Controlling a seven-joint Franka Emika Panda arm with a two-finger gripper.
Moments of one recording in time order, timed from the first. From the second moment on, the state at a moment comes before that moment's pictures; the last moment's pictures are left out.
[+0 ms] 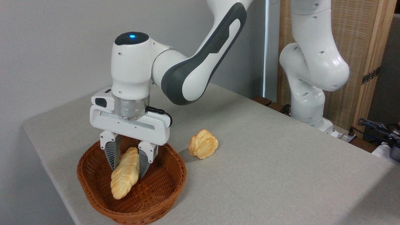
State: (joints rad) arm -0.24 0.16 0.07 -2.00 -0.15 2.42 0.07
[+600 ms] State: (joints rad) arm -0.24 0.16 0.07 -1.98 -0.15 2.42 0.07
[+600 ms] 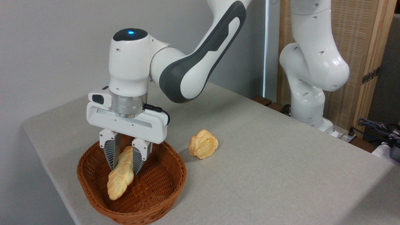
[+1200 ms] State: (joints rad) arm -0.24 0.13 0.08 -1.96 -0.15 2.42 0.07
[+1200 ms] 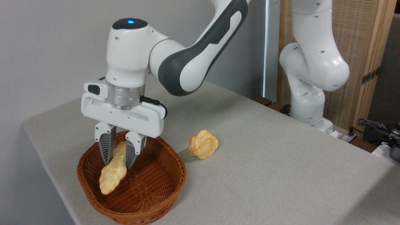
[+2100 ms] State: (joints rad) arm -0.23 -0.05 0.08 -1.96 -0.15 1.88 0.40
